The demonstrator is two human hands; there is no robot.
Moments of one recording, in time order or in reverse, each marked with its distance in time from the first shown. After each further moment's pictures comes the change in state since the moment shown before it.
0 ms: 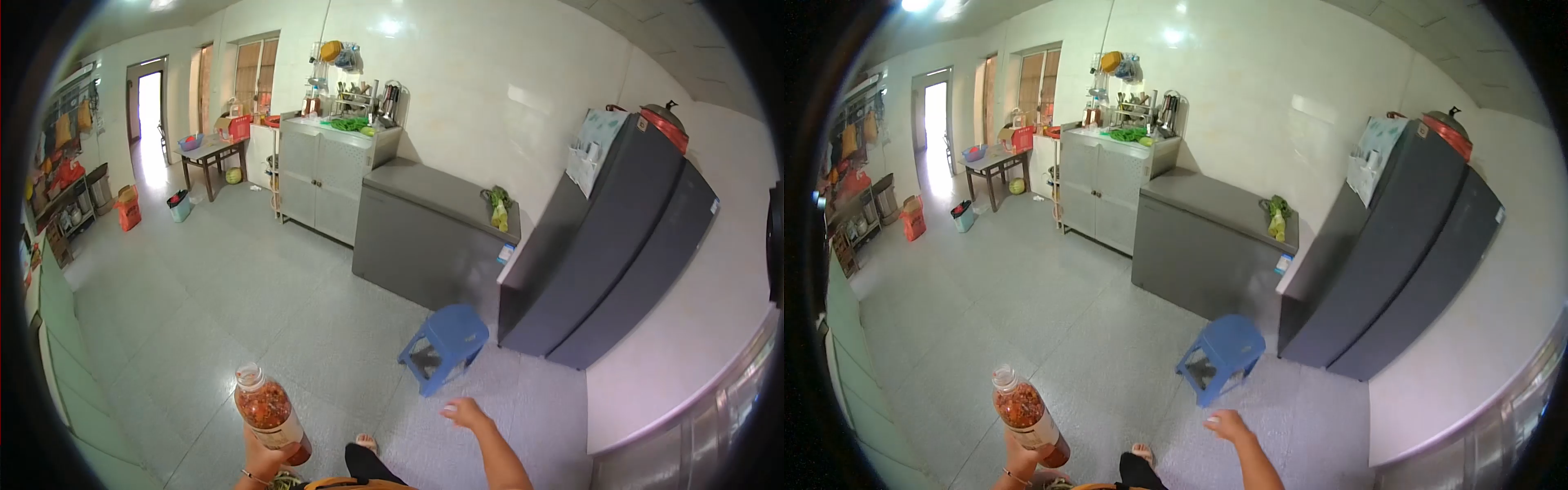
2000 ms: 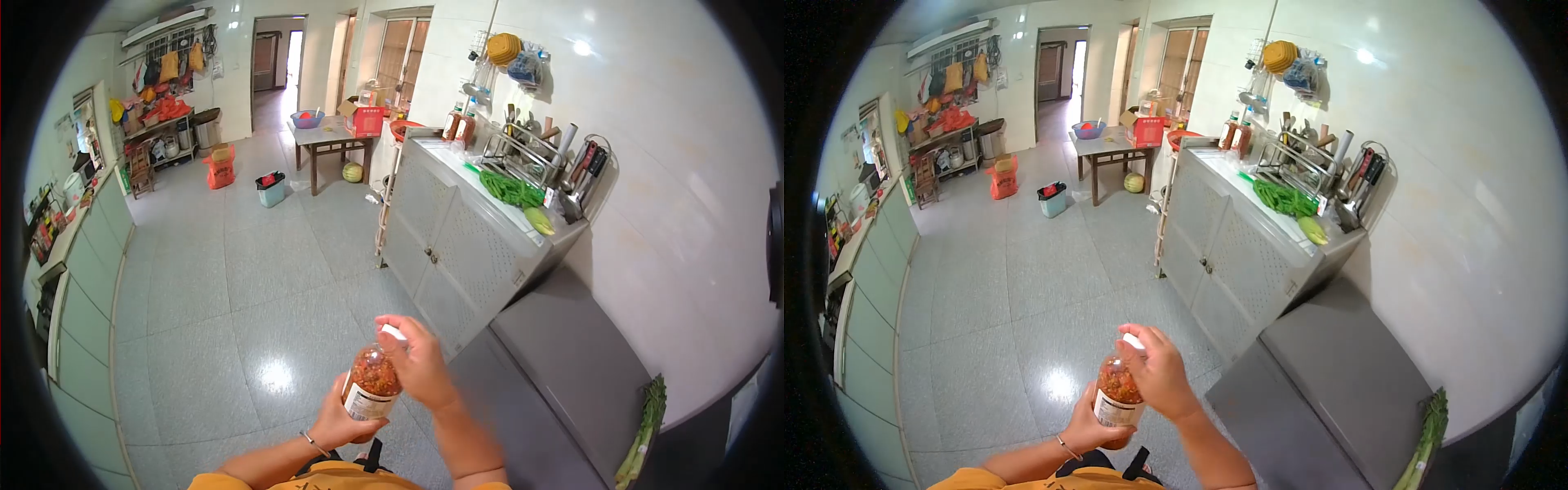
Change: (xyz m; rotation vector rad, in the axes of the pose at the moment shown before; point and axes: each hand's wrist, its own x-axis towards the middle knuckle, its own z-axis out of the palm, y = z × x) left_hand 0.968 0.035 0.061 0.242 0.231 -0.063; right_hand 0.883 -0.534 -0.456 0.971 -0.270 -0.979
